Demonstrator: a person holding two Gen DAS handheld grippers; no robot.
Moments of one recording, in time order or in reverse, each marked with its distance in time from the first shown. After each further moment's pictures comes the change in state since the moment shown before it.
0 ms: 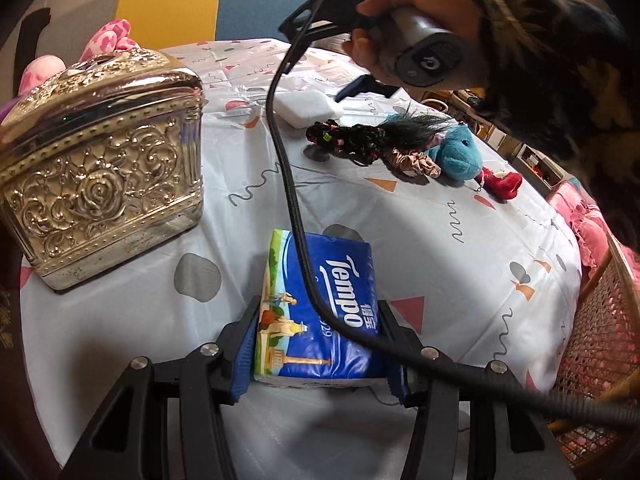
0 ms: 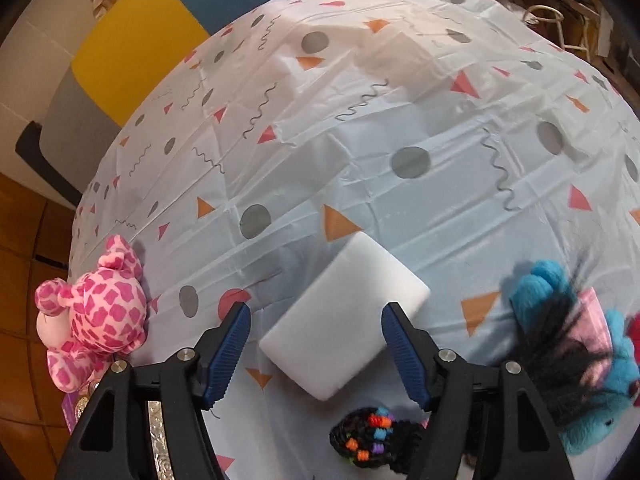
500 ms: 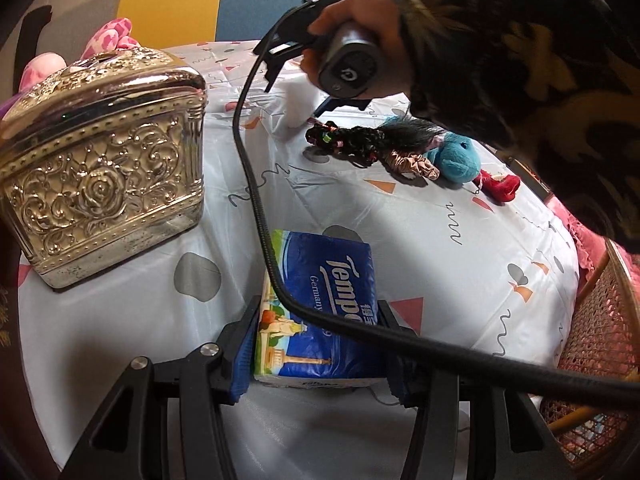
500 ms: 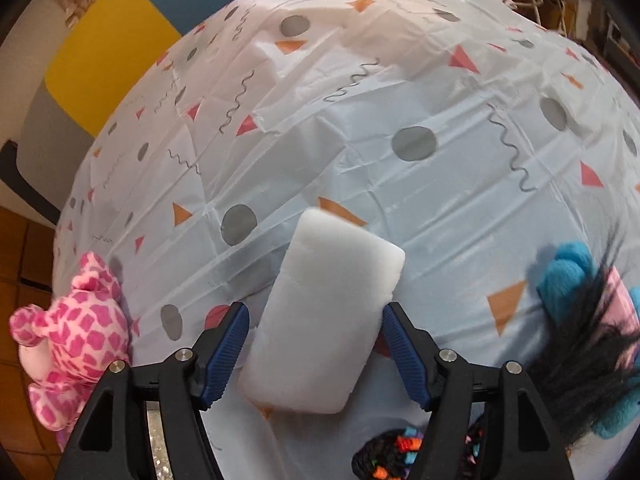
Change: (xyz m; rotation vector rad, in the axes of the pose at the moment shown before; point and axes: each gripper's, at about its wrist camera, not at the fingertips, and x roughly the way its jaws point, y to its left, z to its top) left arm -0.003 0.000 -0.002 -0.011 -0.011 -0.008; right arm 0.039 0.015 0.005 0.050 0.013 -0.068
